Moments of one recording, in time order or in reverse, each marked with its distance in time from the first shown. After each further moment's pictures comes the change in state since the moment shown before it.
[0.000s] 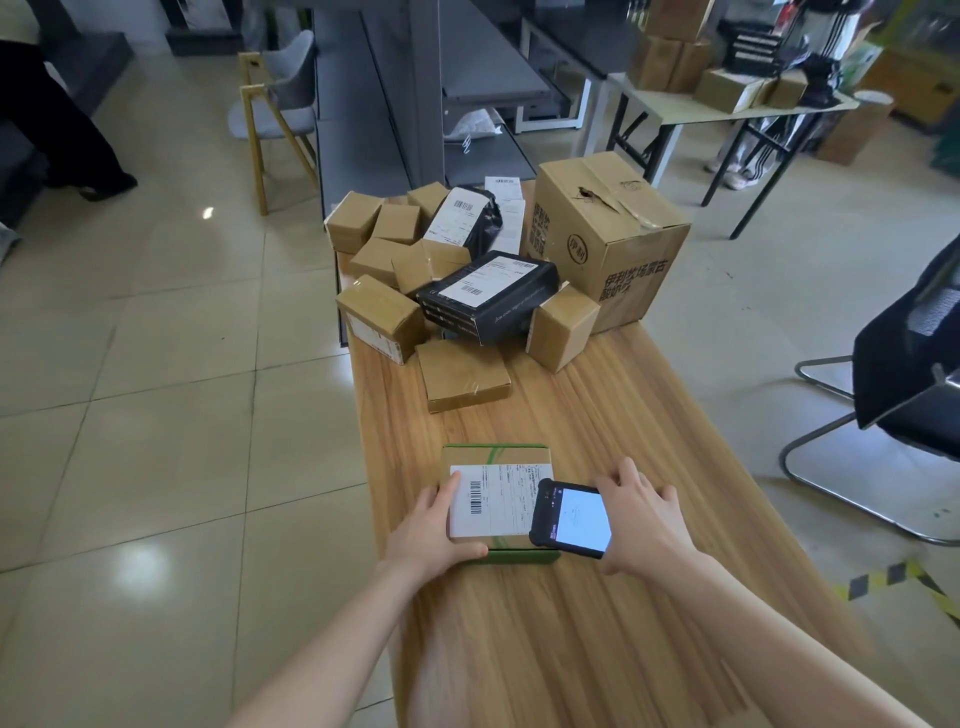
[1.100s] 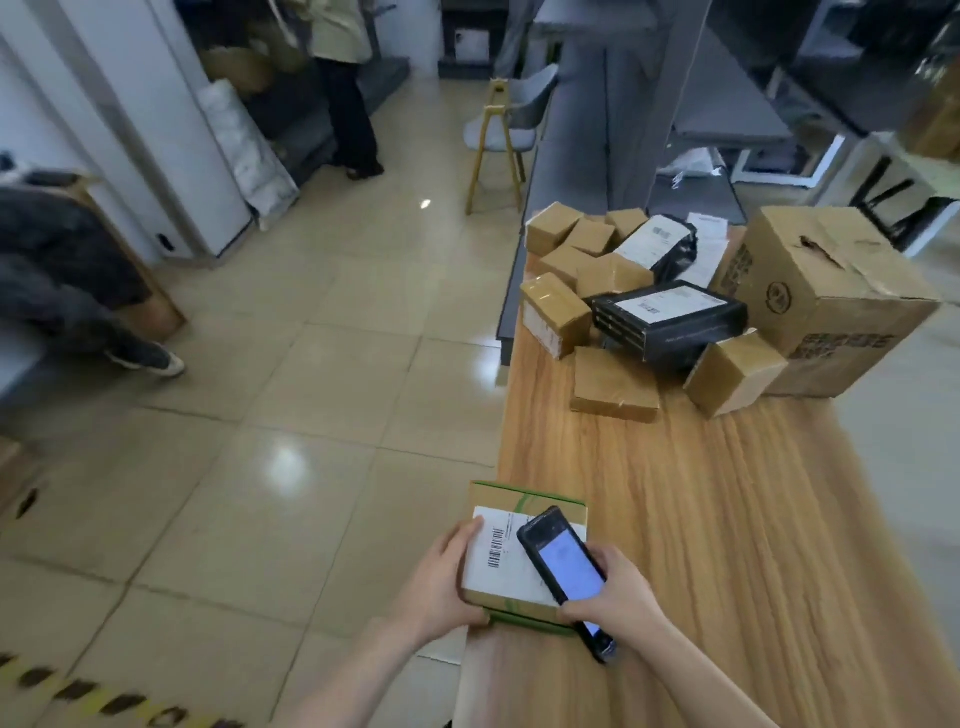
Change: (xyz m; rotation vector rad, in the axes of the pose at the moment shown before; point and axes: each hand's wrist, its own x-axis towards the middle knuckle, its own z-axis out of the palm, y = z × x) left_hand -0.147 -0.068 0.026 -0.294 0.244 -0.109; right_hand -0.017 -0.096 0.074 0.856 -0.325 -0.120
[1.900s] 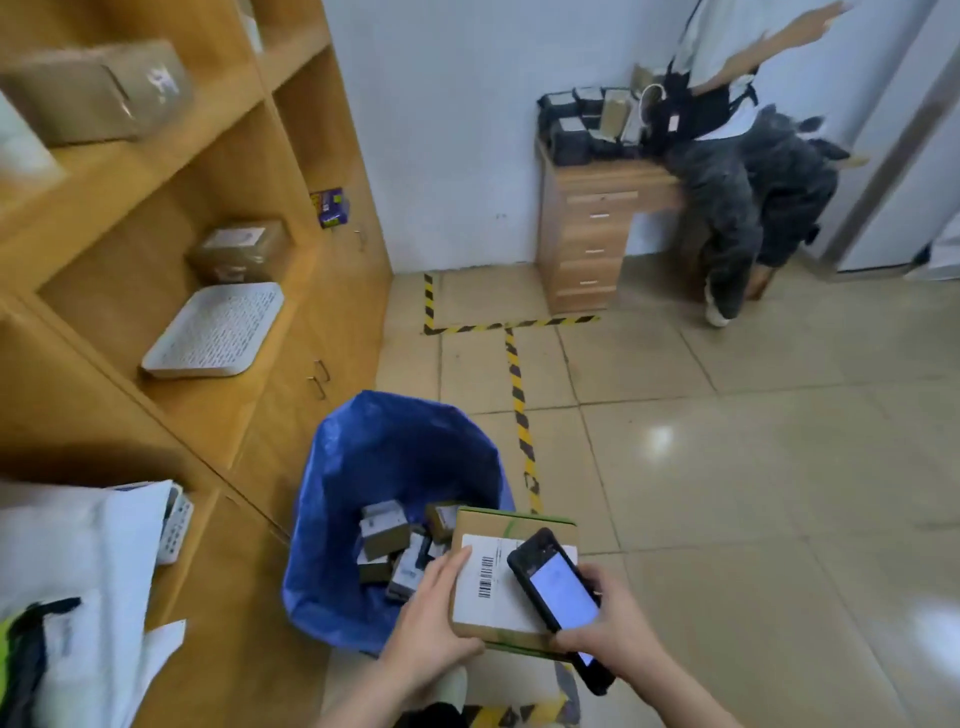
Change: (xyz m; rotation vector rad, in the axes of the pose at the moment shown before) left_hand -0.478 -0.145 0.093 -0.420 1.035 -0.852; right_hand -0.217 -0.076 0.354 -0.592 -1.032 -0.597
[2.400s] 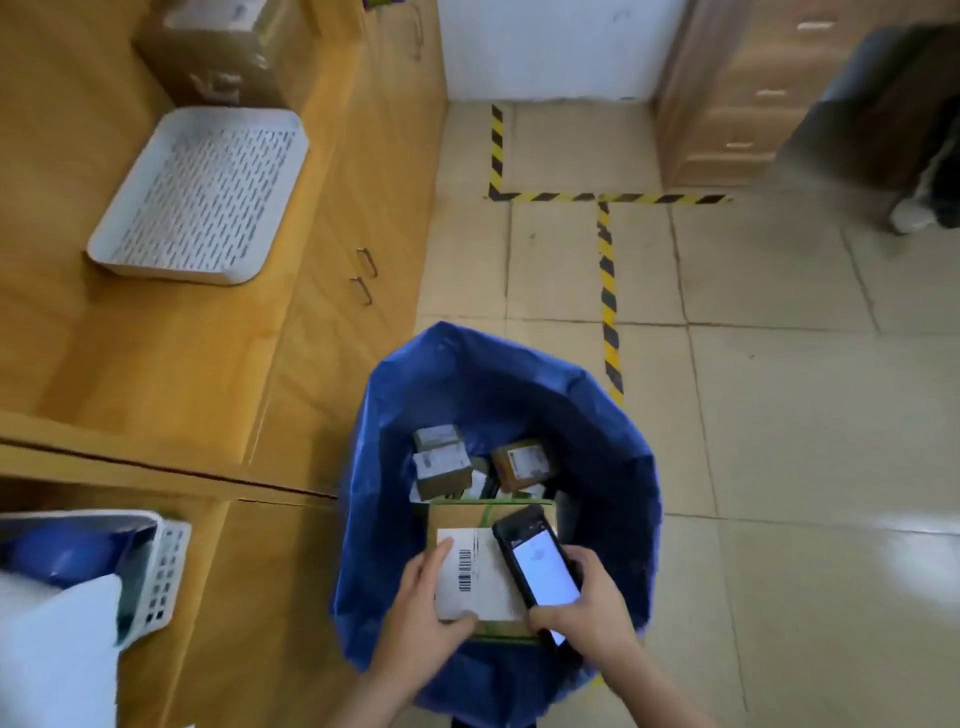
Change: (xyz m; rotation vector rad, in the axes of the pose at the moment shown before) left_hand 0.142 -0.251 -0.065 -0.168 -0.001 -0.469; right_hand 0.260 -0.058 0.212 -0.130 -0.085 0.271
